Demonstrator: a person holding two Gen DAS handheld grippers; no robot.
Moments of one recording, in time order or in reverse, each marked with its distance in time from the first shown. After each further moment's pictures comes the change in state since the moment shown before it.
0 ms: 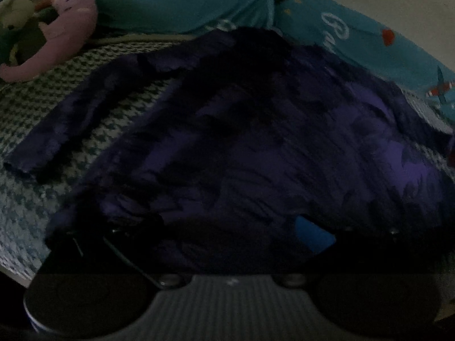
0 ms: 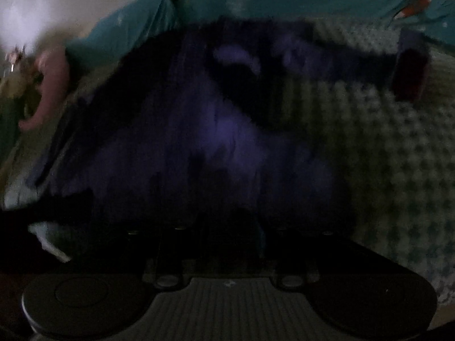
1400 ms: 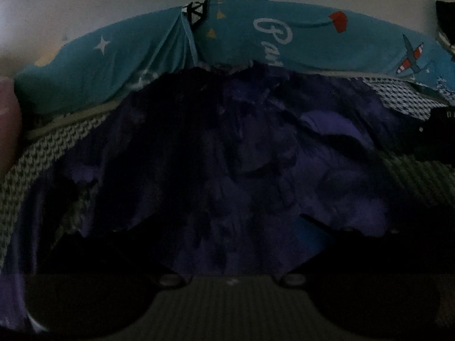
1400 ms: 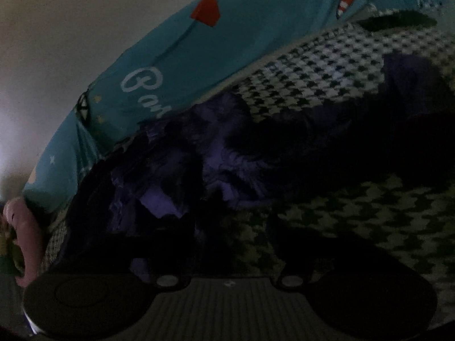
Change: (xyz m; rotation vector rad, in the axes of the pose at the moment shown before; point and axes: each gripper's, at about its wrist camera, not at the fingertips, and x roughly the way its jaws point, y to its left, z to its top) left arm 0.052 -0.086 0.108 0.277 -0.058 -0.038; right arm 0.070 -0.102 0.141 0.479 -0.235 0.015
